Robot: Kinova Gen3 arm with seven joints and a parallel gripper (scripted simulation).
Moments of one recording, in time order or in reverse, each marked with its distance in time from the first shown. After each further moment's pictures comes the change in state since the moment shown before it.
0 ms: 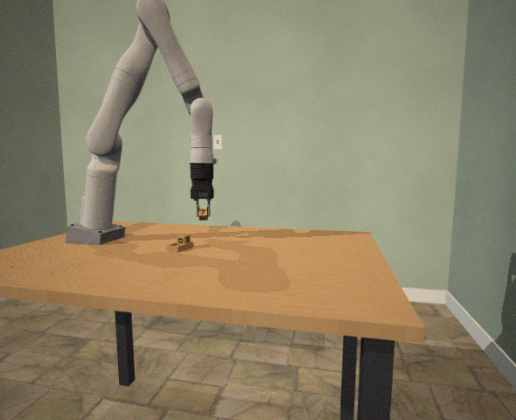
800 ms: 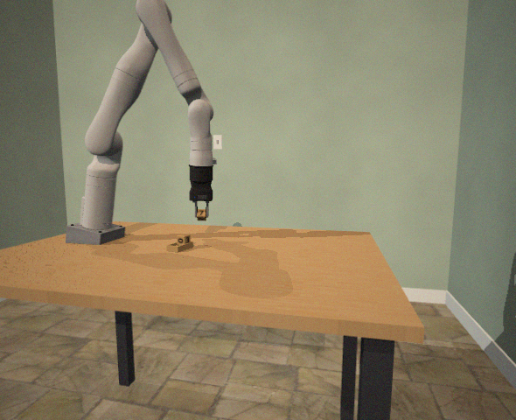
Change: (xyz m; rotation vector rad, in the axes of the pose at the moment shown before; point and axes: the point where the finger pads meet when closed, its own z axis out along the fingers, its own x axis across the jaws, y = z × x) arm -0.006 -0.005 0.003 0.101 -0.026 -0.024
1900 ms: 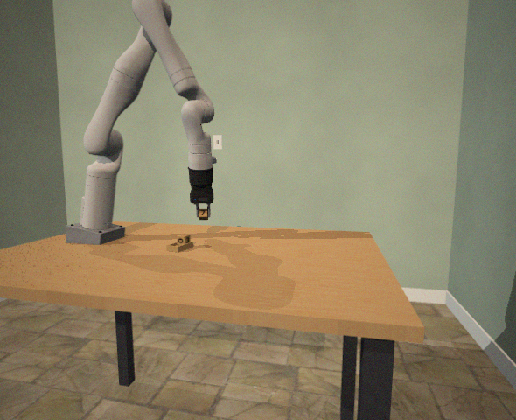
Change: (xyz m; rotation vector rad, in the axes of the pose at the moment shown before) arm 0.006 0.007 -0.004 0.156 0.030 0.016
